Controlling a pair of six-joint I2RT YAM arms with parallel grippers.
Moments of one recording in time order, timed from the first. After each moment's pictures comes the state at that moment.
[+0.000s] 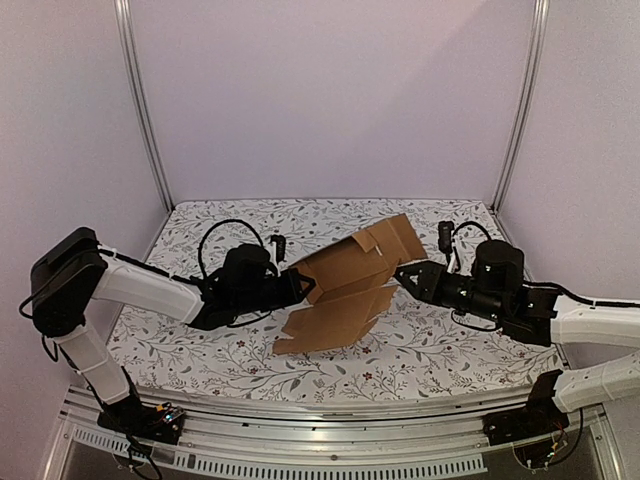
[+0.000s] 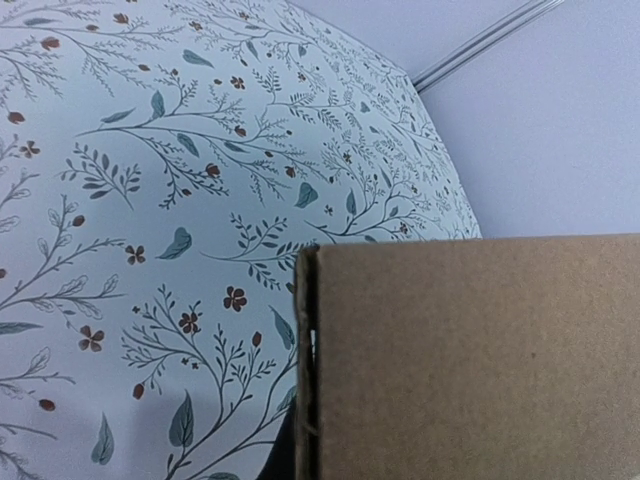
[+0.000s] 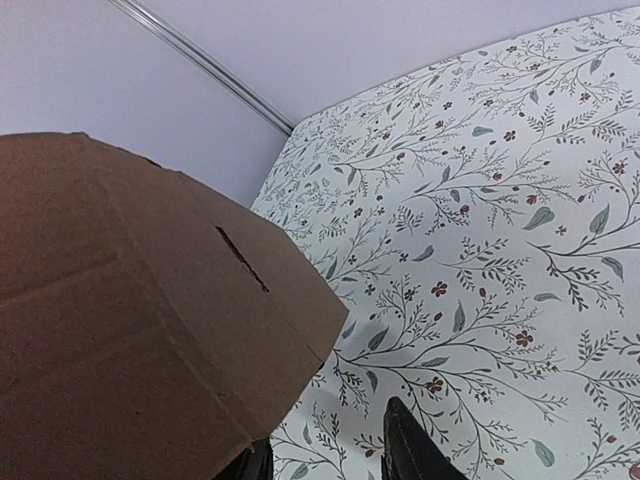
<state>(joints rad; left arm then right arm) -0.86 1.68 0.75 0.49 -0.06 -0.85 0.85 1.07 0.55 0.24 0.01 0.76</state>
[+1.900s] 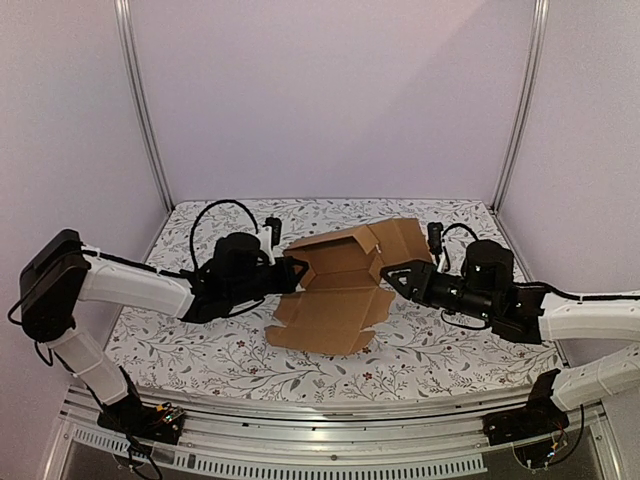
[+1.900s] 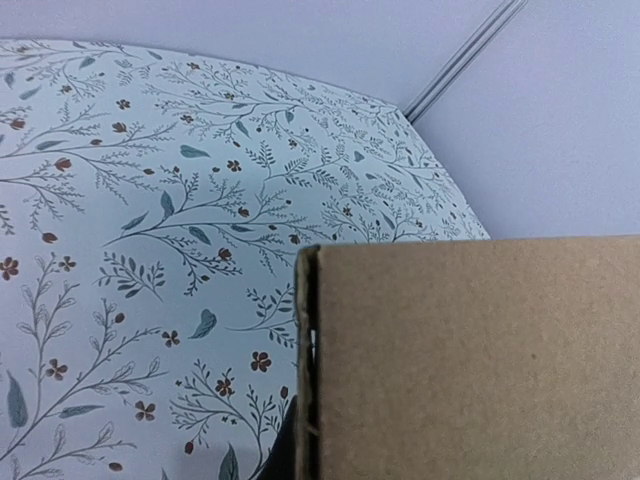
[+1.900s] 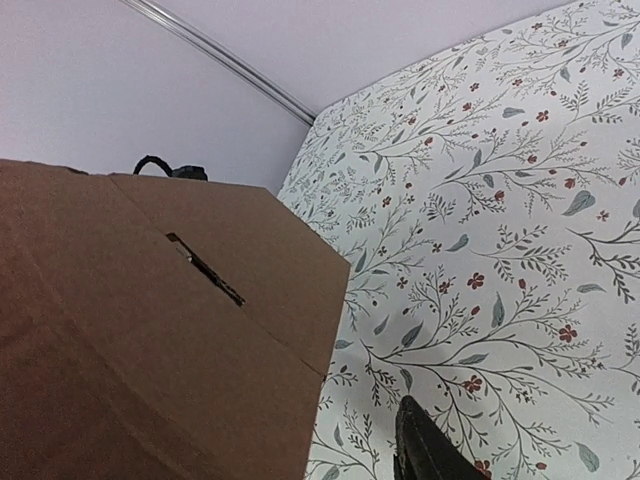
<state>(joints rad) -0.84 1.62 0.76 0.50 -0.10 -0.64 0.87 1.17 0.56 0.38 -0.04 0.84</state>
